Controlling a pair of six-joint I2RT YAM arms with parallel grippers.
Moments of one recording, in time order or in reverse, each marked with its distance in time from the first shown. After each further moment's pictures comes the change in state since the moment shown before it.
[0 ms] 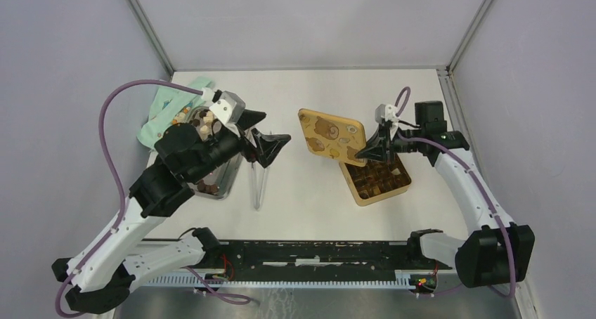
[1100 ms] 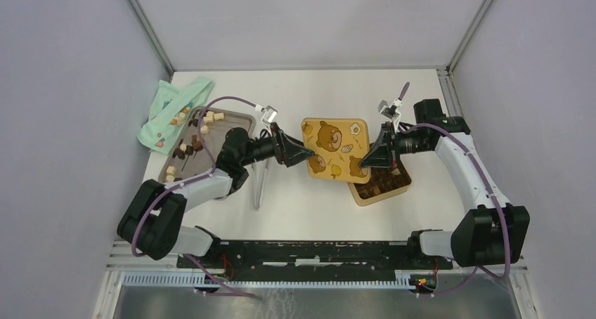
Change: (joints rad) left arm 0.325 0.504 -0.681 1.199 0.686 -0.620; right arm -0.068 0.136 0.160 -0.460 -0.099 0.080
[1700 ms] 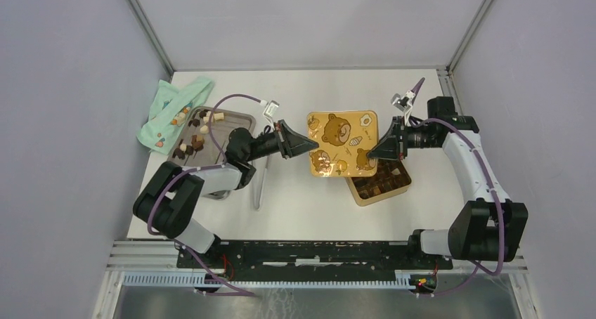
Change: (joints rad) left arm -0.012 0.192 0.040 0.382 0.078 -0.287; right arm -0.103 0.029 -0.001 0.071 -0.014 0.111
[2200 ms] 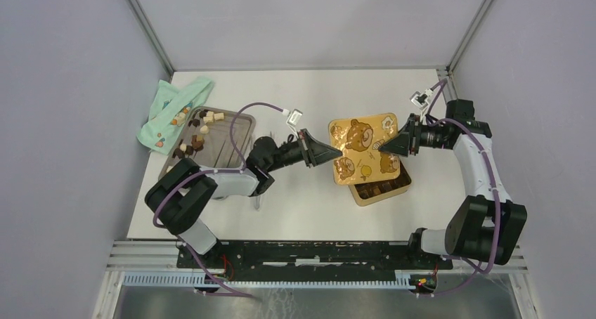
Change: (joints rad) left arm -0.223 0.051 0.046 -0.014 -0.248 -0.021; right arm -0.166 0.001 -0.034 0.094 0.028 0.079
